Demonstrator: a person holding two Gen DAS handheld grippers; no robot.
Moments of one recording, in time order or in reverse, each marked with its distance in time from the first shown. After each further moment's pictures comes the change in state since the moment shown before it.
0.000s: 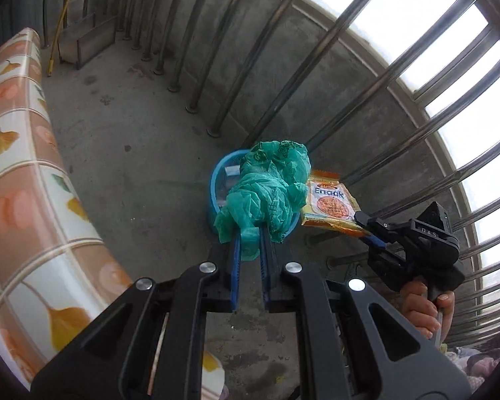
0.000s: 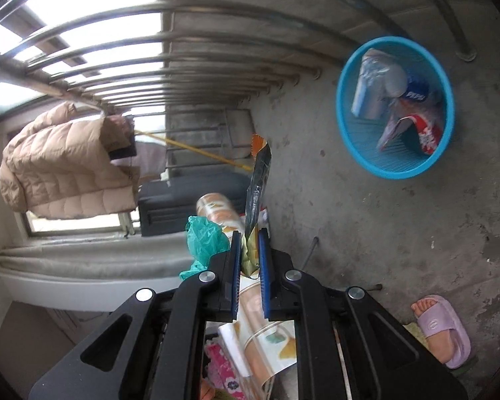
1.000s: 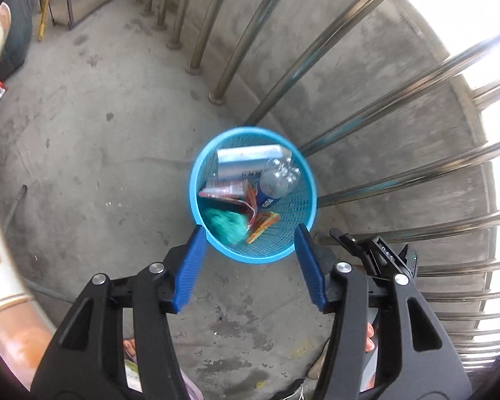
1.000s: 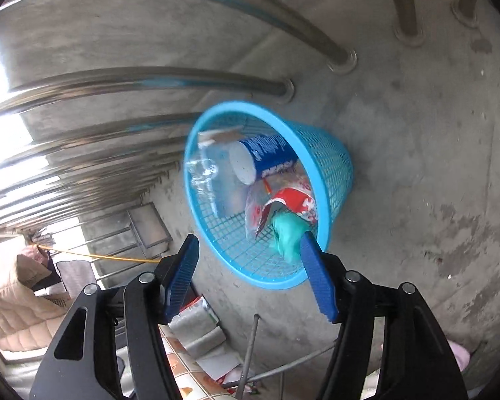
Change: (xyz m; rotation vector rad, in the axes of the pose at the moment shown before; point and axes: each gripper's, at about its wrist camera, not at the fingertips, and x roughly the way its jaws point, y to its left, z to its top) left arm 0.135 -0.018 0.048 -0.094 0.119 0.046; right arm 0.033 -0.129 0.077 0.290 -0.277 -0.264
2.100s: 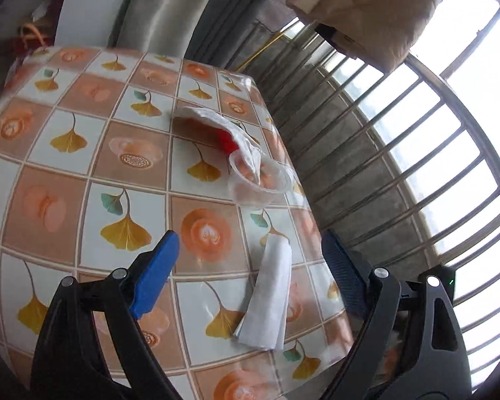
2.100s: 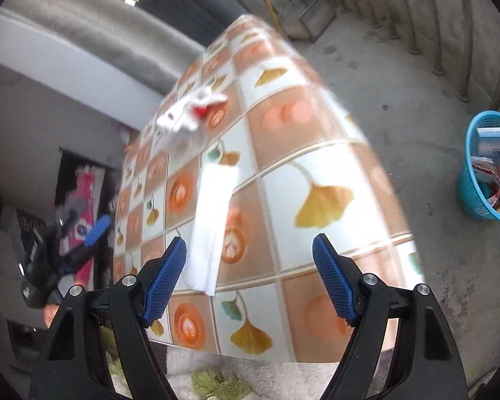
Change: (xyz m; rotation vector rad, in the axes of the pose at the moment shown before) left arm -0.375 0.332 -0.233 -0.486 -0.647 0.001; right arm -0.009 0.195 -0.476 -1.306 0.625 -0.081
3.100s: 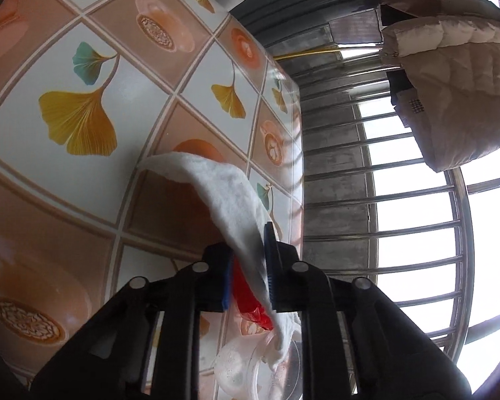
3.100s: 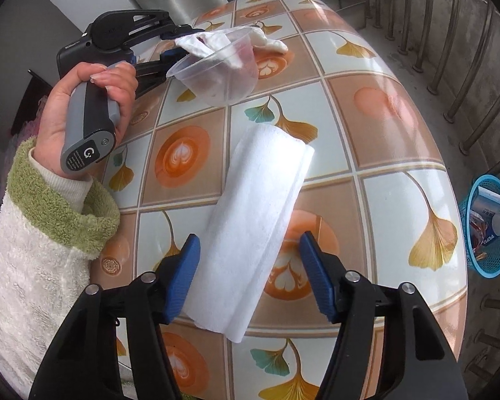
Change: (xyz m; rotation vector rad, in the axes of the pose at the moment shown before) left arm 0.196 0.073 0.122 -0.424 0.076 -0.146; right arm 0.077 0.070 0.006 -0.201 0.046 -0.229
